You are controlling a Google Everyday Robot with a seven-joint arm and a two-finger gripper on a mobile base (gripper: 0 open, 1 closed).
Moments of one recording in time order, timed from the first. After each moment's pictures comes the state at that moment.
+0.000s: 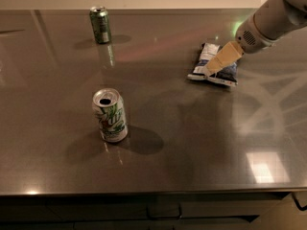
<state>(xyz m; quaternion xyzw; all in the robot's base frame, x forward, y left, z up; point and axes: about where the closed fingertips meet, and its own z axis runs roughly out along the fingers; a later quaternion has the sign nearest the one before) 0.636 -0.222 0.901 -0.32 0.90 0.04 0.28</state>
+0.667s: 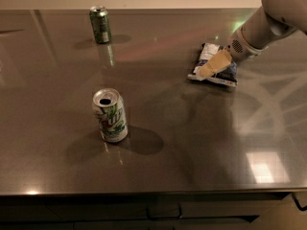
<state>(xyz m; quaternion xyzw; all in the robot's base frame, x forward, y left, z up) 0.656 -0.217 0.857 -0.28 0.92 0.07 0.24</state>
